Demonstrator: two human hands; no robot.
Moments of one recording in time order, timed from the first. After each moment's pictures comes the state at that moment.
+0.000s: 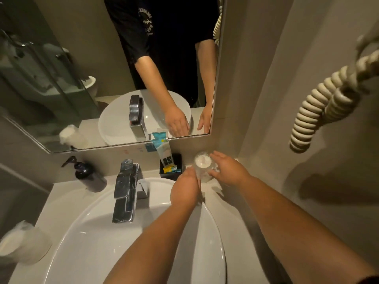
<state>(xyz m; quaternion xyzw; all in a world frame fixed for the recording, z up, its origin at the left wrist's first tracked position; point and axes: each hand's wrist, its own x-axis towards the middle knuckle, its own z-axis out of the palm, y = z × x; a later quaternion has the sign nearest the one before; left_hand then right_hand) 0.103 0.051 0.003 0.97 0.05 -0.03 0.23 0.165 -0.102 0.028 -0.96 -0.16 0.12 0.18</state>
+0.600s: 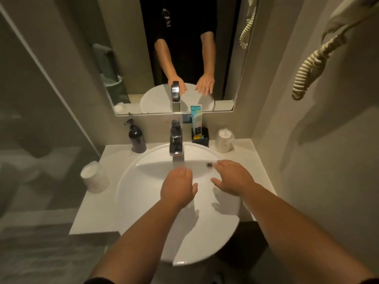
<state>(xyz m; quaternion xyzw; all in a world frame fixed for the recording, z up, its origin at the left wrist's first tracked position) -0.105 0.159 0.026 1.00 -0.04 0.03 0.06 -0.051 -0.033 0.049 -0.97 -0.23 0.06 0.04</state>
